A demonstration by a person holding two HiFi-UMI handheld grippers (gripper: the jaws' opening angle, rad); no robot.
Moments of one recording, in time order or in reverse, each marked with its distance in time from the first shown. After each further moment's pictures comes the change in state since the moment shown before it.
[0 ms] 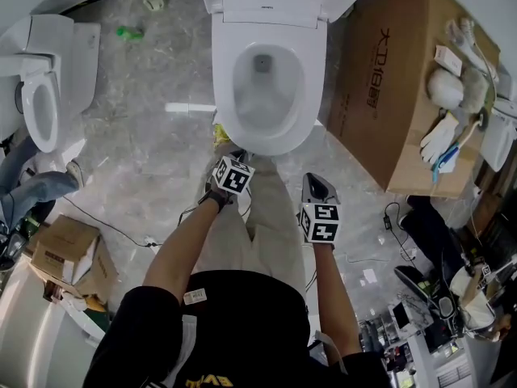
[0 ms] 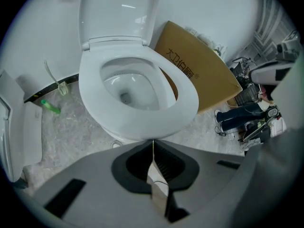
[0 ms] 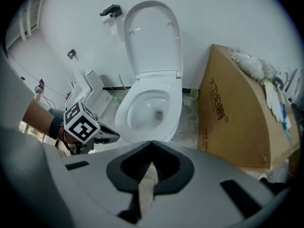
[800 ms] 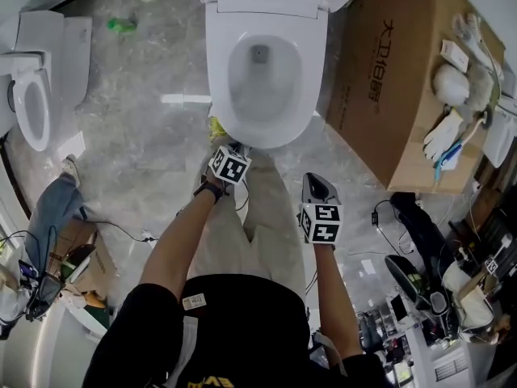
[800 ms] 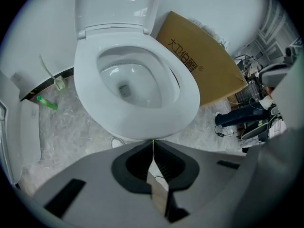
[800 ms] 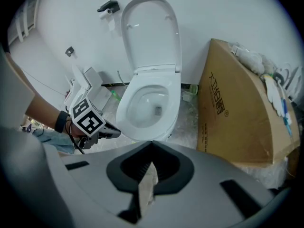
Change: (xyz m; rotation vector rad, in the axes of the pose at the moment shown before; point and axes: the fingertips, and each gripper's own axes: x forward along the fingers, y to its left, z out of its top) left arm 0.029 0.012 -0.010 0.004 0.081 -0.009; right arm 0.008 -0.007 -0.017 0.010 0.044 0.001
